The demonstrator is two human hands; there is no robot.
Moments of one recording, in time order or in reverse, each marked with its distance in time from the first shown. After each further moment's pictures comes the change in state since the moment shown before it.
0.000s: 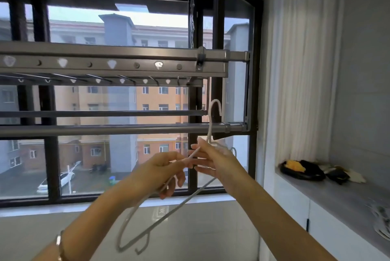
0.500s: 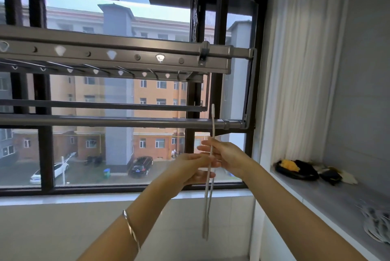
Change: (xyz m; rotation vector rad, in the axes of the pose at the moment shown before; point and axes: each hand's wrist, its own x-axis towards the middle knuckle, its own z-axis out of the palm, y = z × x) left_hand 0.057 -0.014 0.053 -0.332 0.029 -0.130; right_hand 0.053 0.012 -0.043 -0.147 0.012 0.158
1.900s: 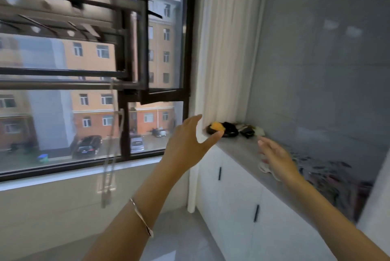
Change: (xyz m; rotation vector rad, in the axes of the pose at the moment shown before) left_hand -0.007 -0.015 0.249 0.685 0.010 0.448; right_hand -0.237 0.096 -0.287 -0.206 0.708 -0.052
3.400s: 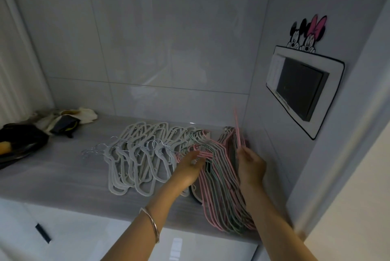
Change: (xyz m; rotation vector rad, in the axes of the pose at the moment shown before) left_hand 0.234 0.072 0.520 -0.551 -1.114 0.122; right_hand 0.173 0.235 -0.229 -0.108 1.422 0.235
